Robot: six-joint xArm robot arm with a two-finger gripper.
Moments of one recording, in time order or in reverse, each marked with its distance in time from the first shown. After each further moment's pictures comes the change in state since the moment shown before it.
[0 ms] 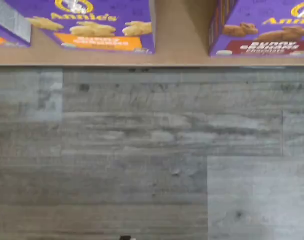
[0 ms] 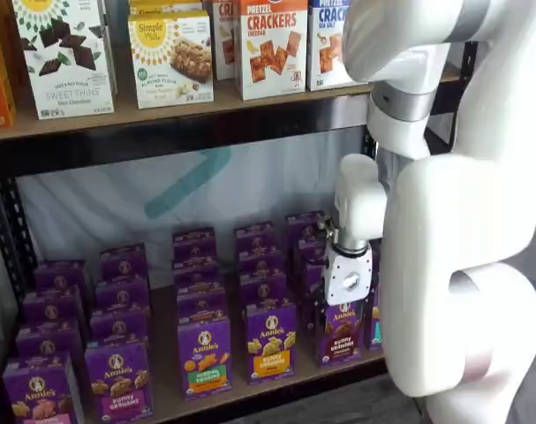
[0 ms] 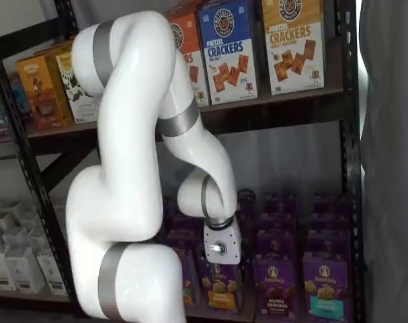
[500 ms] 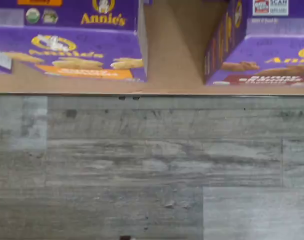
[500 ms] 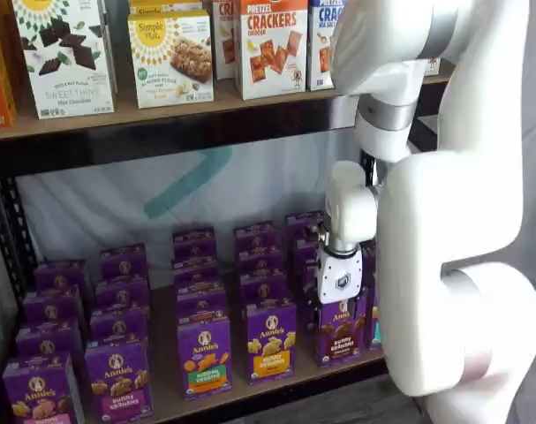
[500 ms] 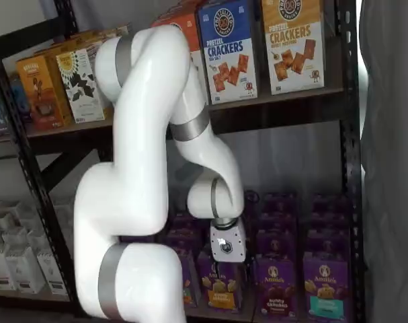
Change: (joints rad) arm -0.010 0.193 -0.175 -0.080 -0.021 0.067
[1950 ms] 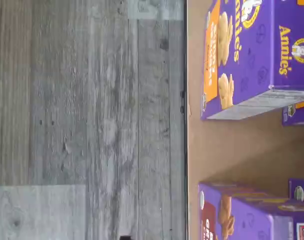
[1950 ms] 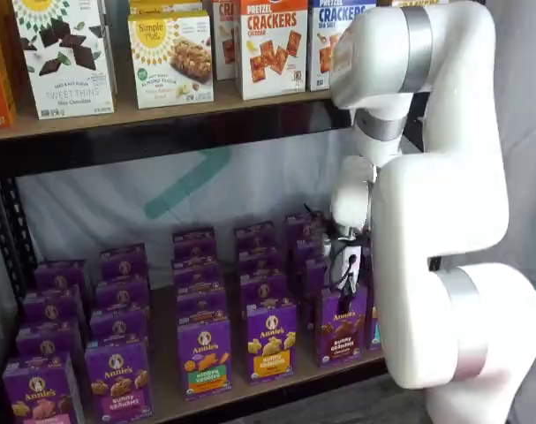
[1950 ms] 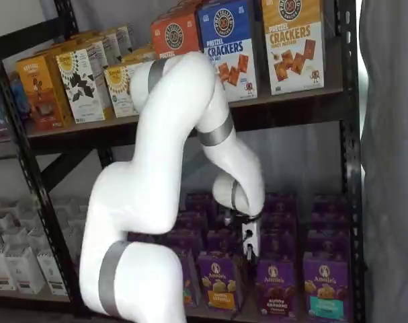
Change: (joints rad) arm -0.087 0.262 -0.362 0.277 0.088 -1.916
